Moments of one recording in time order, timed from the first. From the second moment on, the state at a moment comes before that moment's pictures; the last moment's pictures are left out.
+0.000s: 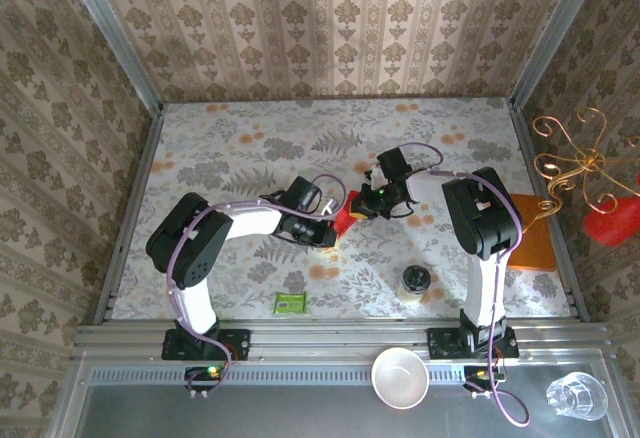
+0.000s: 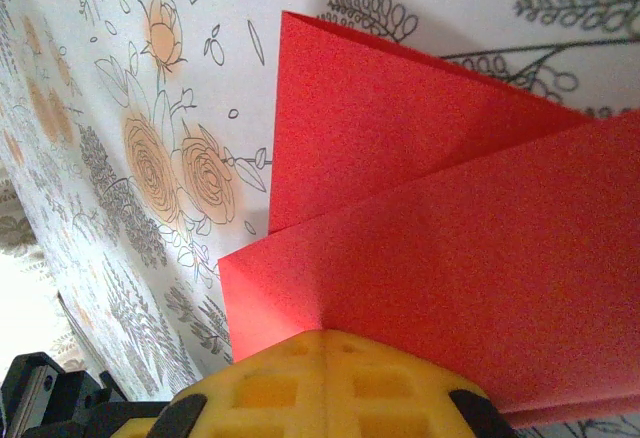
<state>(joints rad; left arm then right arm) -0.73 1.81 0.93 -0.23 0.53 -0.41 0.33 2.01 1.13 -0.27 -0.64 0.62</state>
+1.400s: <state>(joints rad) -0.33 1.36 0.80 -0.44 0.23 -0.56 0.61 1.91 1.47 -0.82 0.07 0.82</state>
